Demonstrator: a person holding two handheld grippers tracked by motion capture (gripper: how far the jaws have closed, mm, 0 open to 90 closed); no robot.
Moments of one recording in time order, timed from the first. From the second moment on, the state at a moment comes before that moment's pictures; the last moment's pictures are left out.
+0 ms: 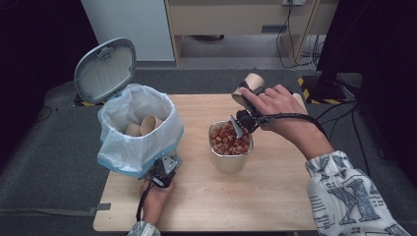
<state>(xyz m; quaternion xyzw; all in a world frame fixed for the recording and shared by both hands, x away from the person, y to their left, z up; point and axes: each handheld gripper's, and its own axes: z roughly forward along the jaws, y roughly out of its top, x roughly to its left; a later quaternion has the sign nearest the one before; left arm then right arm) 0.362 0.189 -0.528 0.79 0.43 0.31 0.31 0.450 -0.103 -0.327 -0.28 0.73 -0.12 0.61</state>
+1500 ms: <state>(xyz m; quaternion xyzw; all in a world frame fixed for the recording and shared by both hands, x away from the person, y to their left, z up) 0.362 0.189 -0.529 0.79 0.42 0.31 0.31 0.474 -0.155 -0.326 -0.05 0.86 0.18 0.48</state>
